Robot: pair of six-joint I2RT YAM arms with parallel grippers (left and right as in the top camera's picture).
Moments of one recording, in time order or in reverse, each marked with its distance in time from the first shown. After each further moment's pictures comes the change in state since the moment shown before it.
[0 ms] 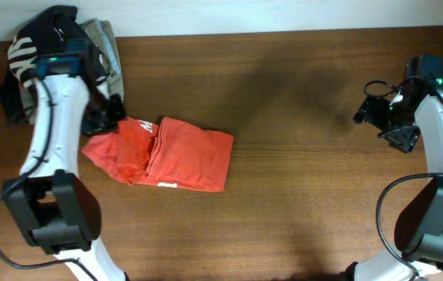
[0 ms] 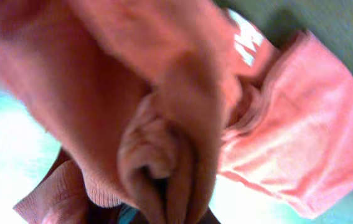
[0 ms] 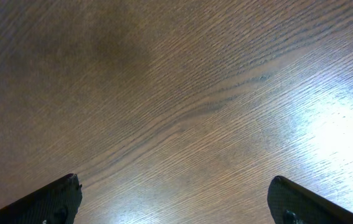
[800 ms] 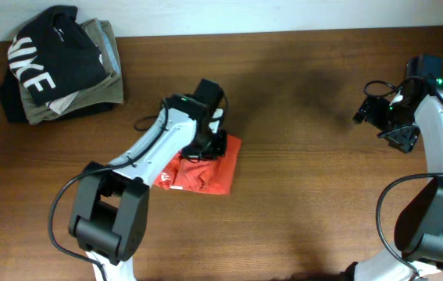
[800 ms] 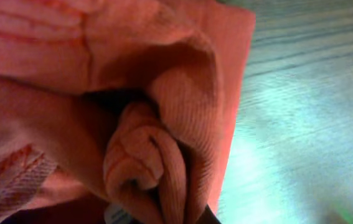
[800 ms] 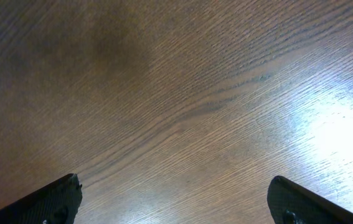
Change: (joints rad) left arm -0.533 0.002 -0.336 0.434 0.178 -0.065; right arm 0.000 0.000 0.000 0.000 0.000 0.000
